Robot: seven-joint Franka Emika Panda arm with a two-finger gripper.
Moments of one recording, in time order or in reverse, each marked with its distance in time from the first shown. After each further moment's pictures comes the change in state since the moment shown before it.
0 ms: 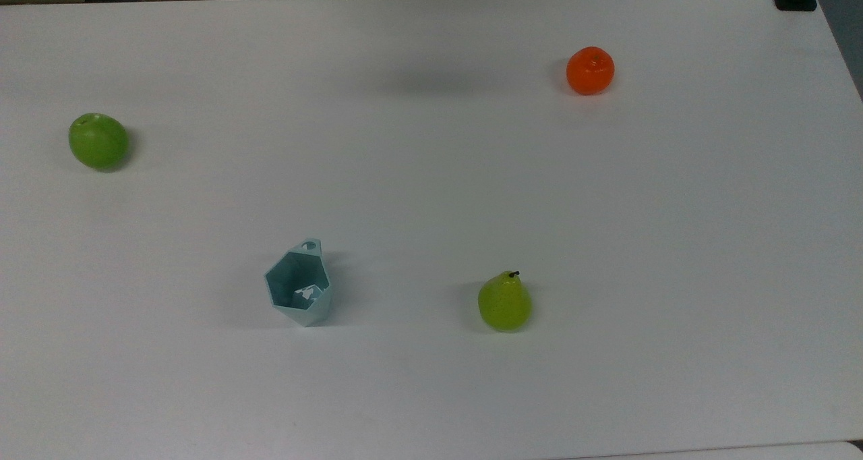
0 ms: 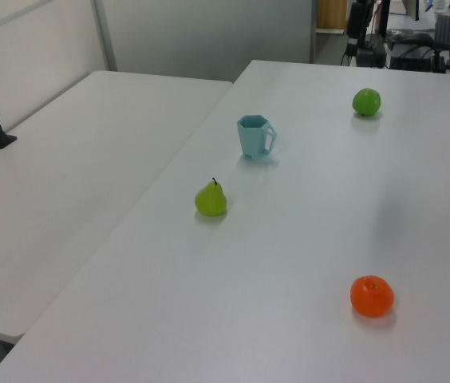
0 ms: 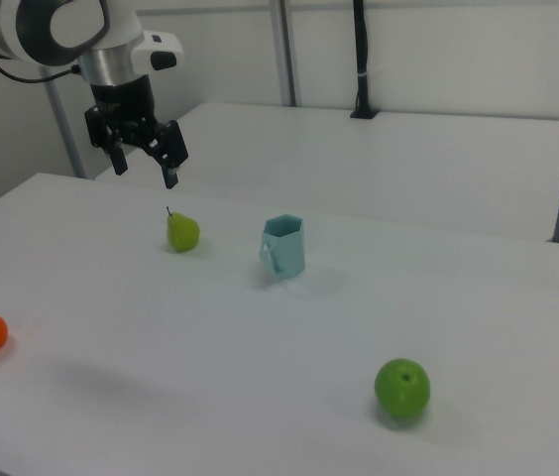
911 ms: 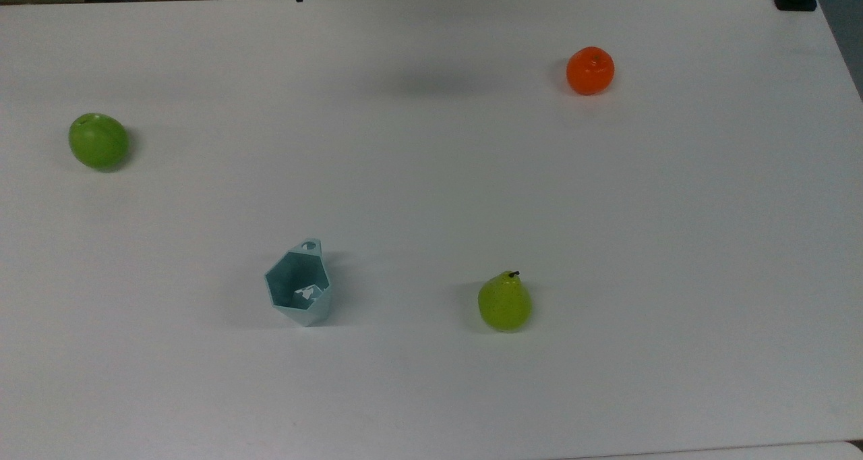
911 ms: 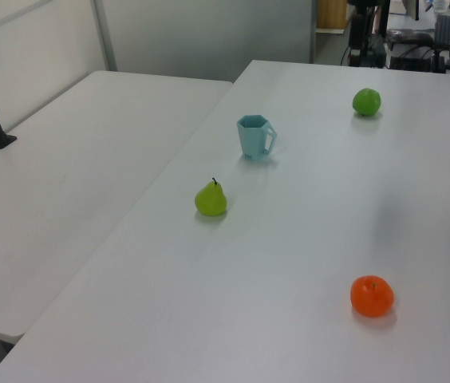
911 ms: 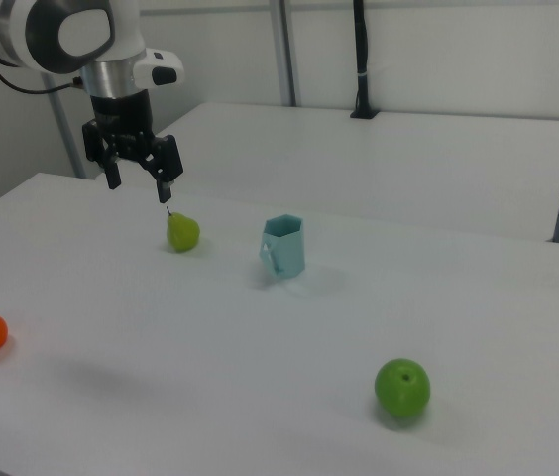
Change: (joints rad) arm 0.014 0.033 0.011 0.003 -0.003 -0.052 -0.003
